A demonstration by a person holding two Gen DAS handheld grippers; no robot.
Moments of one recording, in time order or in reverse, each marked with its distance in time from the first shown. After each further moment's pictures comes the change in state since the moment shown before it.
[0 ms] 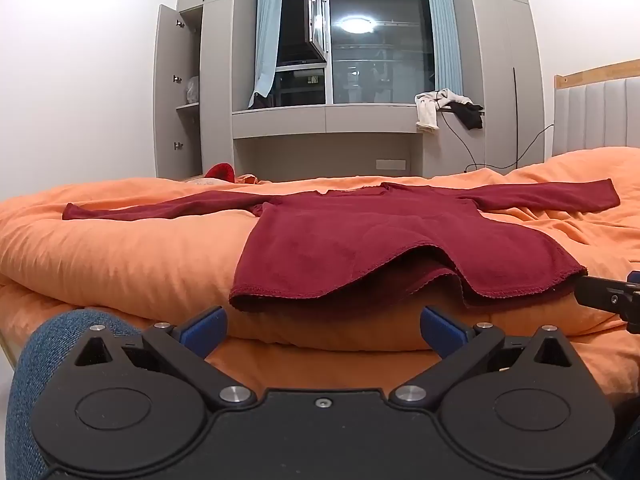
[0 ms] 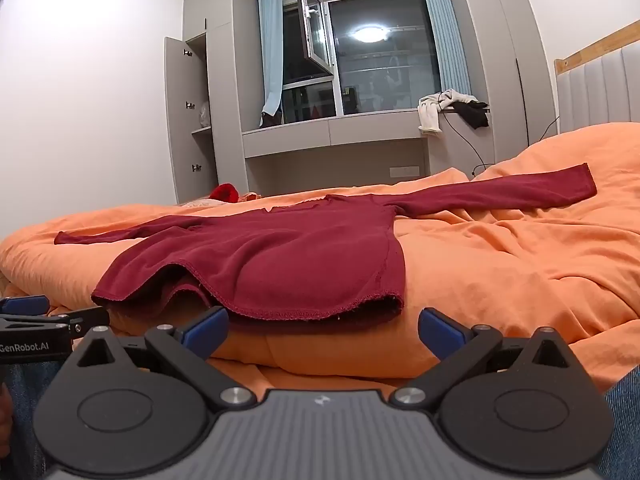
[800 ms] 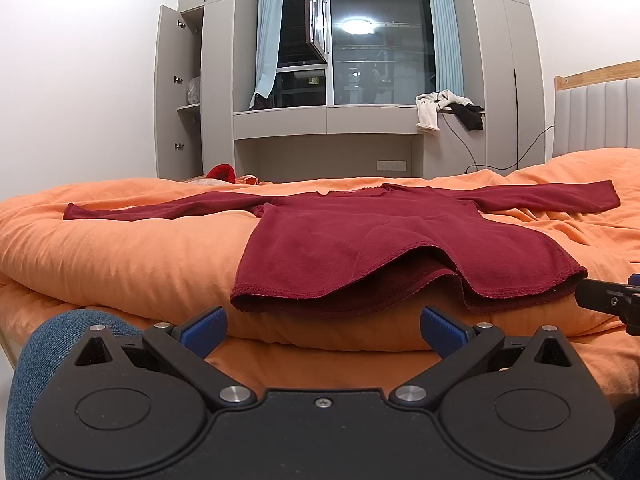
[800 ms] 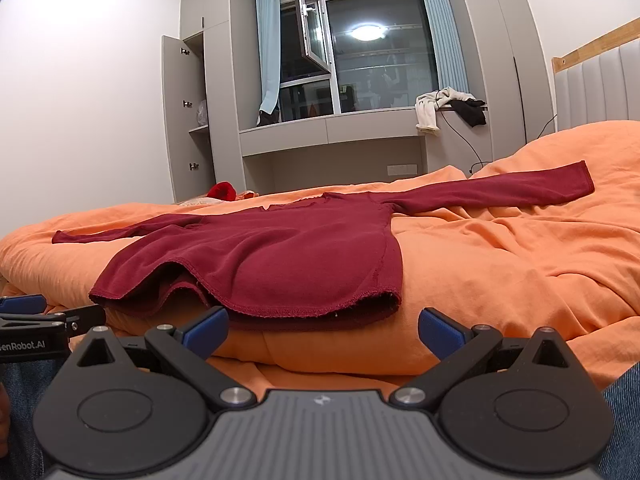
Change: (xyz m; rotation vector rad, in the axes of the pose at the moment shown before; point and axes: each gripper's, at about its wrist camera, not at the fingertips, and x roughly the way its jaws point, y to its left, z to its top) left arm 0.000 0.000 0.000 0.002 -0.007 -0.001; right arm 0.001 -0.001 -0.001 0.000 0.001 -0.002
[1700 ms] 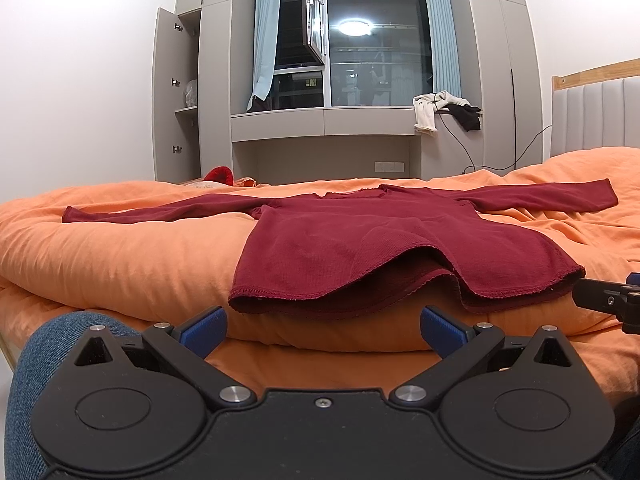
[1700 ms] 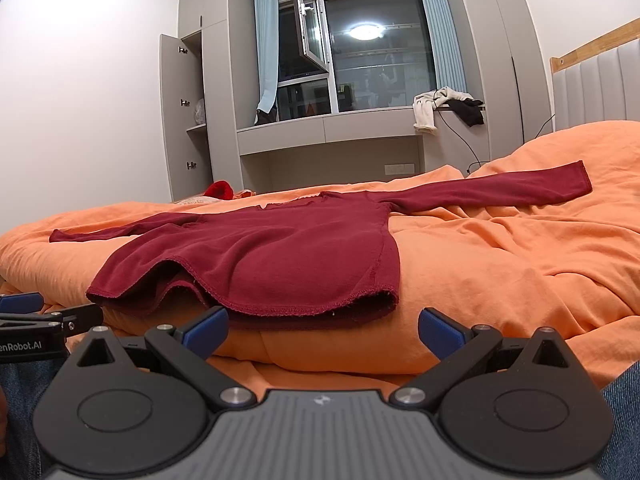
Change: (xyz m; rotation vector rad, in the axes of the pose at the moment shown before) left arm -0.001 0.000 0.001 0.003 -0.003 -0.002; right arm 0.000 -0.001 -0.001 0.000 0.003 -0.001
